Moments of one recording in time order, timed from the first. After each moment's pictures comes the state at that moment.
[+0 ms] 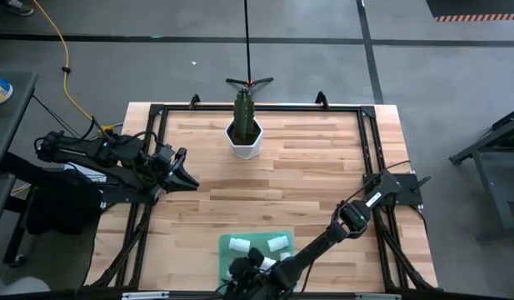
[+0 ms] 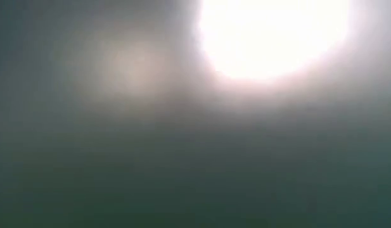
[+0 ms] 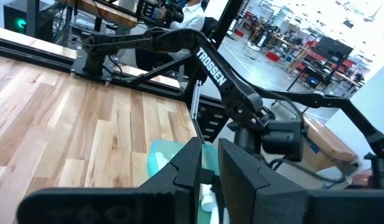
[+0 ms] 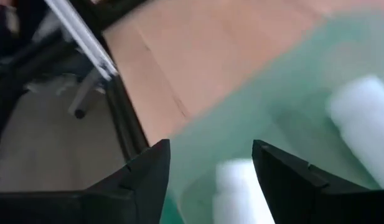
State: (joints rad) left arm -0.22 0.62 0.77 -0.29 0.12 -0.40; right arm 0.65 2.62 2.36 -0.58 0.62 1.09
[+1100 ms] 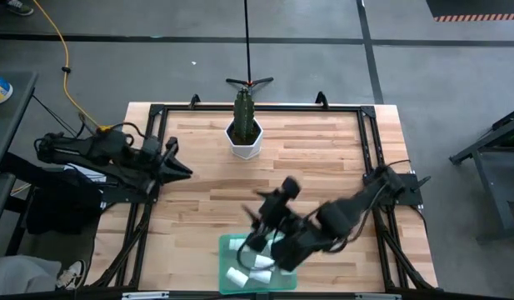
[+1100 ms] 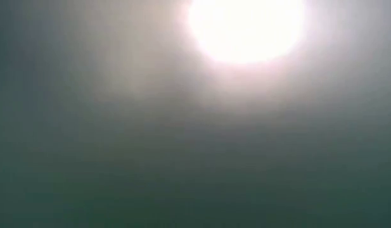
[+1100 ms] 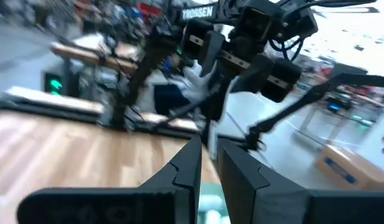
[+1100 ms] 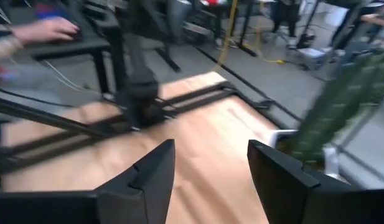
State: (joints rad) left arm -0.22 0.53 0.77 -0.23 0.01 -0.30; right arm 0.57 2.06 2.36 -1.03 1.05 0.63
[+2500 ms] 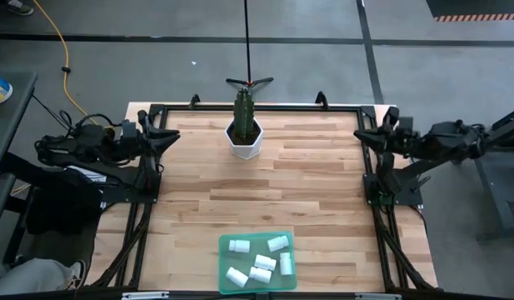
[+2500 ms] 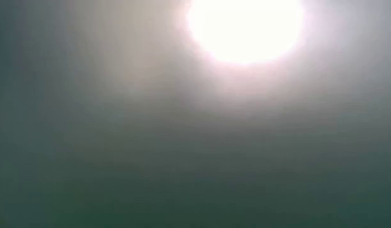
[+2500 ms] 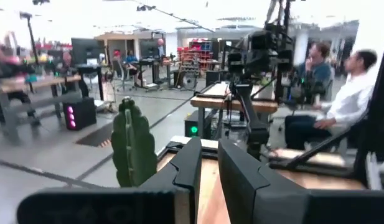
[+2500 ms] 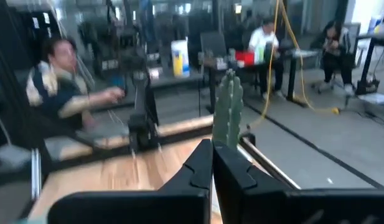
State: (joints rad) left arm -0.22 0.40 0.77 -0.26 -0.53 0.04; right arm 0.36 0.52 0.99 -0.54 0.66 0.15
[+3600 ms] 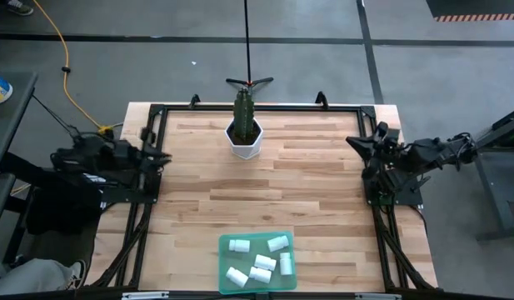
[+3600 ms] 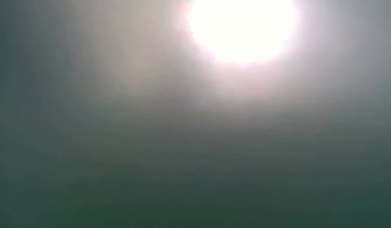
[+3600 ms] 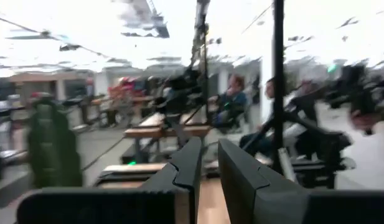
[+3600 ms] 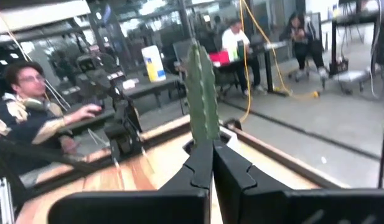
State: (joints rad) left arm -0.22 0.01 0.42 -0.15 -0.20 0.10; right arm 0.36 0.29 0.59 -0.30 0.78 0.26
